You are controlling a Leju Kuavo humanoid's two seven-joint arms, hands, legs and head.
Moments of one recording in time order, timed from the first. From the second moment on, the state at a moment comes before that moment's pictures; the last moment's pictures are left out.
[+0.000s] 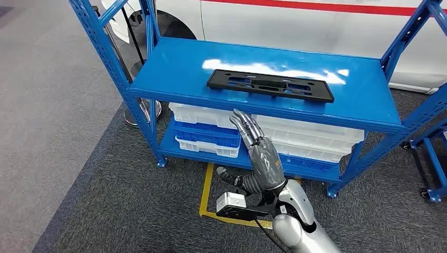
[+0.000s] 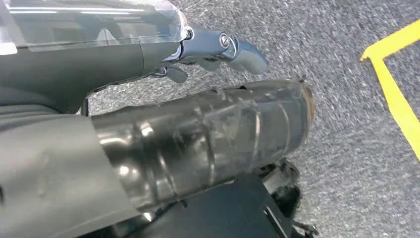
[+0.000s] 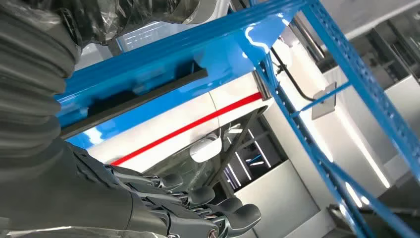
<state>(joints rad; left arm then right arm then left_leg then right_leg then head) -0.16 -0.07 -1.55 -0.15 1.14 0.32 -0.32 -0.35 -0.05 0.62 -1.58 0.60 -0.34 -0.32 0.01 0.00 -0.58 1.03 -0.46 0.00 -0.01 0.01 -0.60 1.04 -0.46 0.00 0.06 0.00</state>
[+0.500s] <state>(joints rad) -0.16 -0.07 -1.55 -0.15 1.14 0.31 -0.31 -0.33 -0.07 0.60 -1.58 0.61 -0.35 -0.32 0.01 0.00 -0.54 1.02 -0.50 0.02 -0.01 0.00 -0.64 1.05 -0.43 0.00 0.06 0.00</state>
